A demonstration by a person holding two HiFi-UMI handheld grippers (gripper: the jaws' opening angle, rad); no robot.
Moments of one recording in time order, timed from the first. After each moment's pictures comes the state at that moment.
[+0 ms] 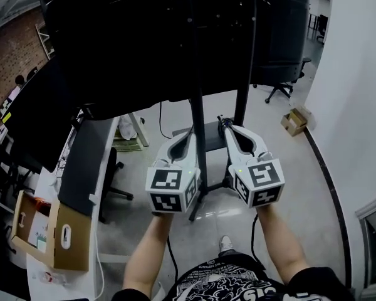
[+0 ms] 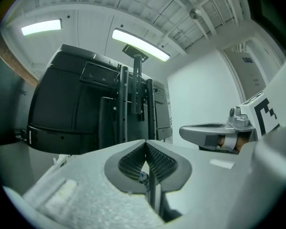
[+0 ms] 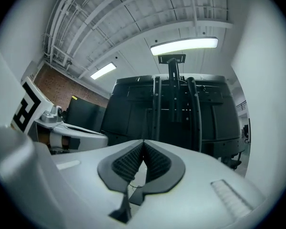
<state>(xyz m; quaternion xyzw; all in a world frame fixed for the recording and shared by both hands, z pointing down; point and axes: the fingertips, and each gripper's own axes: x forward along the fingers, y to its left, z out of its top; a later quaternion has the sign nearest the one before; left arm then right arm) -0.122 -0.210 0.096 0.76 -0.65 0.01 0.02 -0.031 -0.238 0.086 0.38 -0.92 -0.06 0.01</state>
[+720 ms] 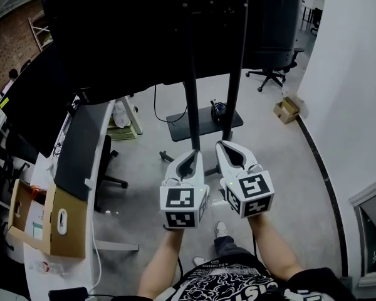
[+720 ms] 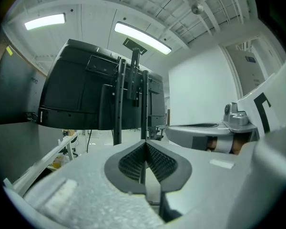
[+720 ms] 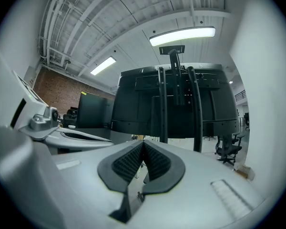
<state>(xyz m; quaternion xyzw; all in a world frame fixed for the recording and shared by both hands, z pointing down) -0.075 -0.131 0.162 0.75 -0.66 0.03 0.07 -0.019 -0.157 0.153 0.37 -0.93 0.00 0.05</state>
